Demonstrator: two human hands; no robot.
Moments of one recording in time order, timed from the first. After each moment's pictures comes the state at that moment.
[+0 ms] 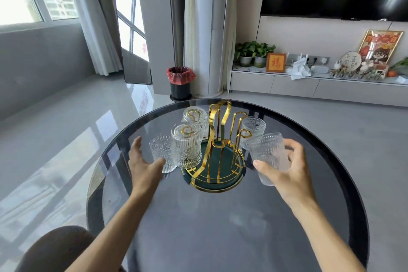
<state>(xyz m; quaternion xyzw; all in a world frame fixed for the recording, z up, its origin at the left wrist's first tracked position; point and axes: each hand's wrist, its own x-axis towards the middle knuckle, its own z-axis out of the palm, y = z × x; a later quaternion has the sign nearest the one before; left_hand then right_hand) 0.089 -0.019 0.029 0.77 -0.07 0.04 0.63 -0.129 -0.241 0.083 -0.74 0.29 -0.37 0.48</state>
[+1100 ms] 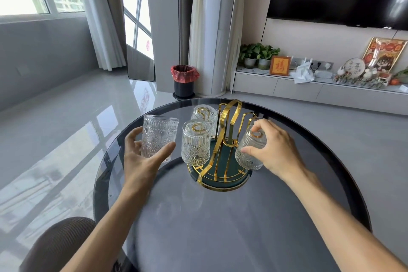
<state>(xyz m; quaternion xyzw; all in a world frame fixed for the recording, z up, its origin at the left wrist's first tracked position) 0.067 0.014 0.069 0.68 -0.14 0.06 0.72 -0.075 -0.245 0.125 -0.94 0.16 -0.26 0.17</state>
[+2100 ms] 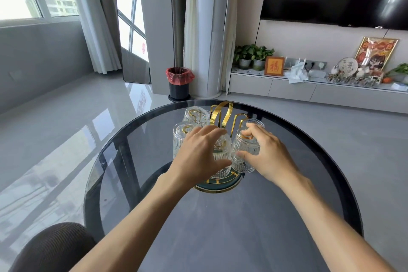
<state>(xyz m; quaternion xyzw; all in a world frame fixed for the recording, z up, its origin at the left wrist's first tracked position) 0.017 -0.078 0.124 0.81 -0.49 0.12 0.29 -0.084 -0.253 0.114 -0.94 0.16 -0.24 0.20</state>
